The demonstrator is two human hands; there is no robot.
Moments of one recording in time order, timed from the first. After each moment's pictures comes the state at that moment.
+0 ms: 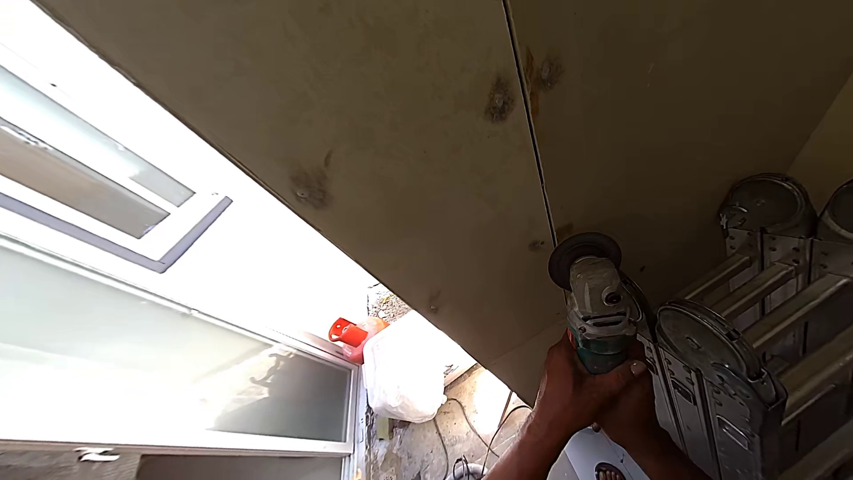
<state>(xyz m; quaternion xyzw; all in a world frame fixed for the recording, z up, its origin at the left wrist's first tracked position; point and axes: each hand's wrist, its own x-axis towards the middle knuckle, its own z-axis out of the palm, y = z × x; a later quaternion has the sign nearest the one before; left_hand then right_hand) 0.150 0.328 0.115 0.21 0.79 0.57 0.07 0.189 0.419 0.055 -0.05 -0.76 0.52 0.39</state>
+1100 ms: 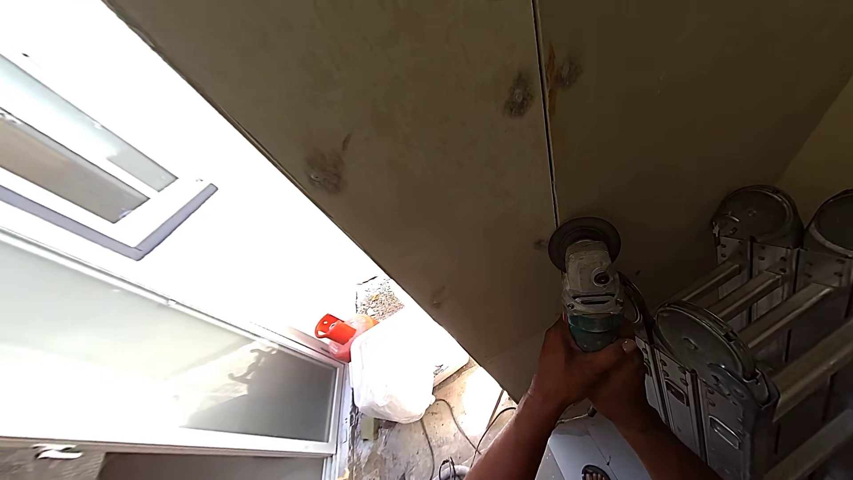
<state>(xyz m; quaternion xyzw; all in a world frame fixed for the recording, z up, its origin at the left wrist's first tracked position) 0.127 0.332 0.121 0.21 0.74 0.64 0.08 0.167 0.421 0.072 -0.06 -0.79 0.47 0.40</state>
